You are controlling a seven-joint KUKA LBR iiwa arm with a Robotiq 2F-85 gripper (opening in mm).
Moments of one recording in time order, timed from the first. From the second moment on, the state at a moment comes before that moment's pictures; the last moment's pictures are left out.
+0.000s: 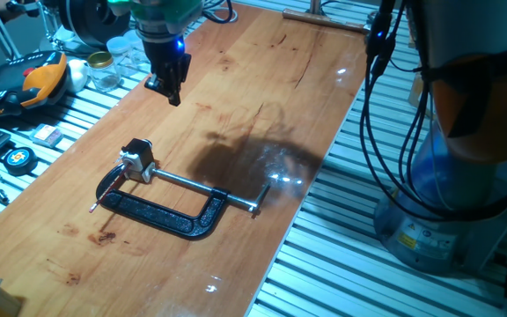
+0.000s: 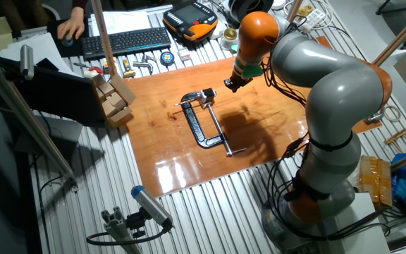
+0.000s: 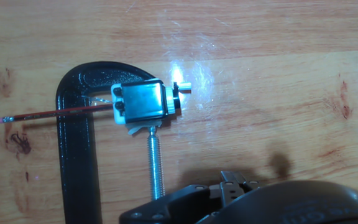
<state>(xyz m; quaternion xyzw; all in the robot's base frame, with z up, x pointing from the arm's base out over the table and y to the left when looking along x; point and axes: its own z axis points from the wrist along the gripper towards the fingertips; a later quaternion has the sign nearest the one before) 0.560 0.051 0.193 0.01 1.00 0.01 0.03</state>
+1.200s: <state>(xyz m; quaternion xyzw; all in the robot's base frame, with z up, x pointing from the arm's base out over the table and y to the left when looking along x) 0.561 0.054 0.194 0.01 1.00 0.00 0.03</state>
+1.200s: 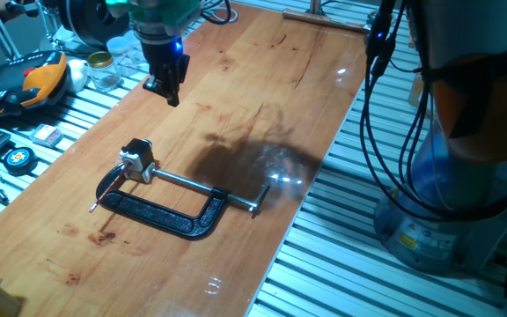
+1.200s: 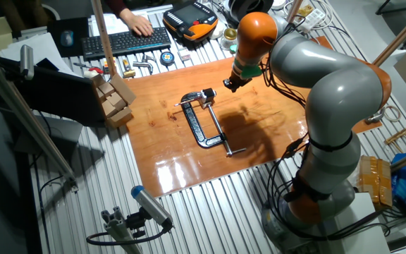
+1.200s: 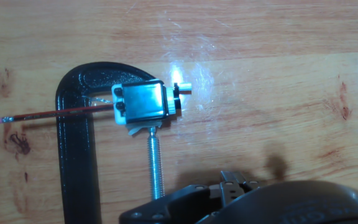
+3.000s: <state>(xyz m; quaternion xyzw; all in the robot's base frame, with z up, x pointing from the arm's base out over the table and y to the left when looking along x) 0.562 0.058 0.197 0.00 1.00 -0.01 0.02</state>
